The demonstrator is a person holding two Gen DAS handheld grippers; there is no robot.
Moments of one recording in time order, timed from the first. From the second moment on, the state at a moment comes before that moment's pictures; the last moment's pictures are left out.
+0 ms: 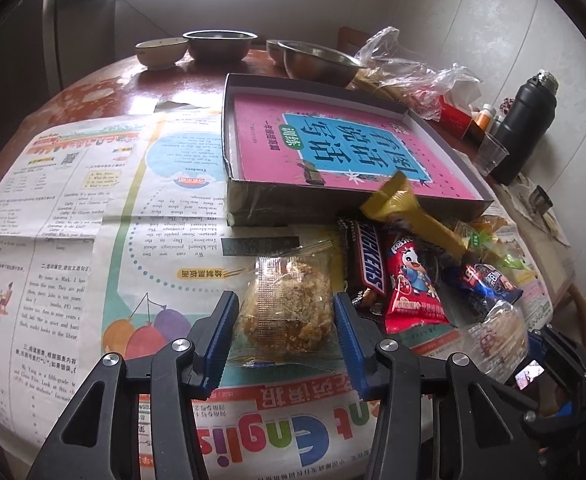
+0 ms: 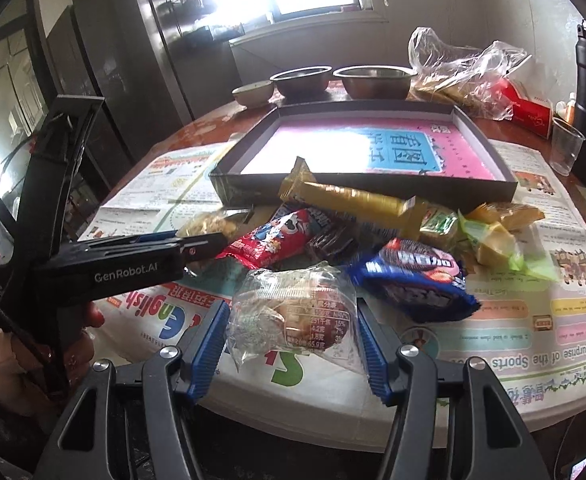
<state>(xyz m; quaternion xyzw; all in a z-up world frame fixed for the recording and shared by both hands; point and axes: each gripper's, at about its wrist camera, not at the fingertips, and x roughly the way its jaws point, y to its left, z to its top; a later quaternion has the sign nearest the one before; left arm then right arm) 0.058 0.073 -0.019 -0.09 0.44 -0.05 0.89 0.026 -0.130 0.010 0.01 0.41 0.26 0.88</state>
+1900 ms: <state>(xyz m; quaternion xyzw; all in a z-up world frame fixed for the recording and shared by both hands) 0.075 0.071 -0.018 -0.09 0.45 -0.04 0.89 0.109 -0.188 0.042 0.11 0.35 0.27 0.89</state>
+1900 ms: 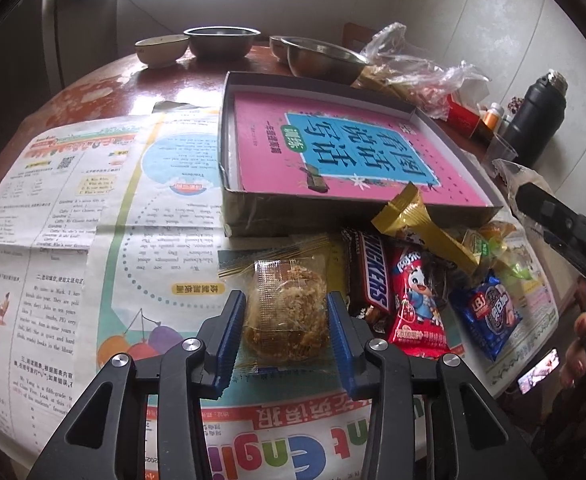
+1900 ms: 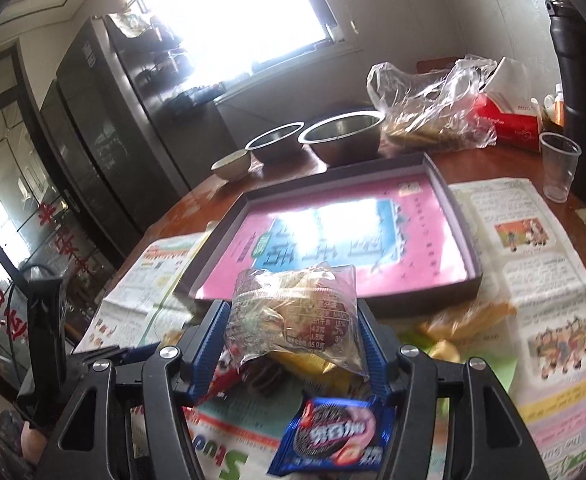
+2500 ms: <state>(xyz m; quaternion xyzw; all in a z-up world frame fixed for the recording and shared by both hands) 0.107 0.067 0.026 -0.09 0.40 -0.05 0.91 0.146 -0.202 0.037 0.12 0.34 0.24 0.90</state>
